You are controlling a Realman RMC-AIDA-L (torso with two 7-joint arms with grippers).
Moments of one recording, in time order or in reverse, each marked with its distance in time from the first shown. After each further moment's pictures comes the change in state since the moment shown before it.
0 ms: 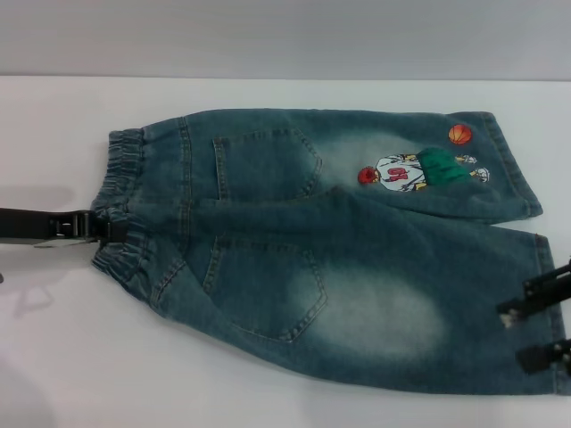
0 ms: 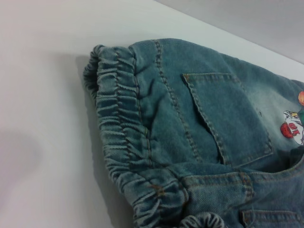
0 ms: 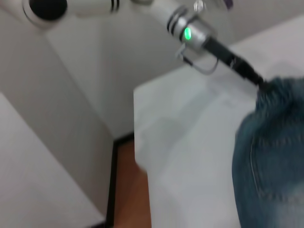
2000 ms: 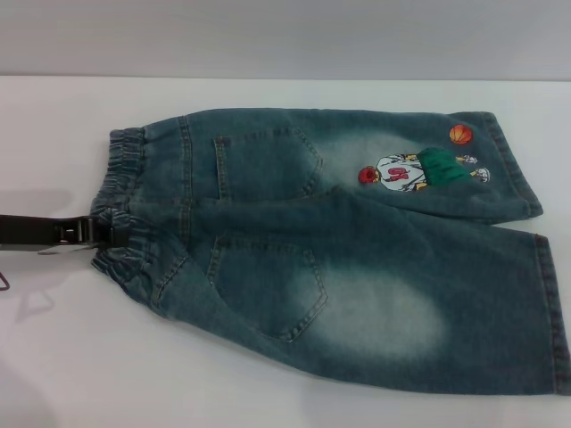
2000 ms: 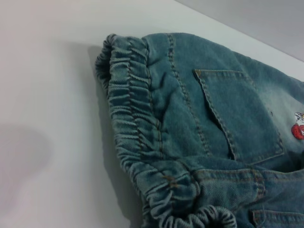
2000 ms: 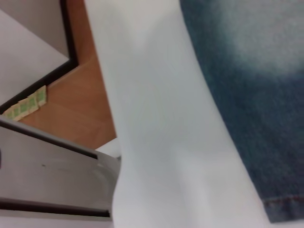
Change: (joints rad) left arm 0.008 -0.012 0.003 -0.017 0.000 -0.039 -0.006; right arm 0.033 -0.023 -0.106 -0.041 -0.463 0.134 0.033
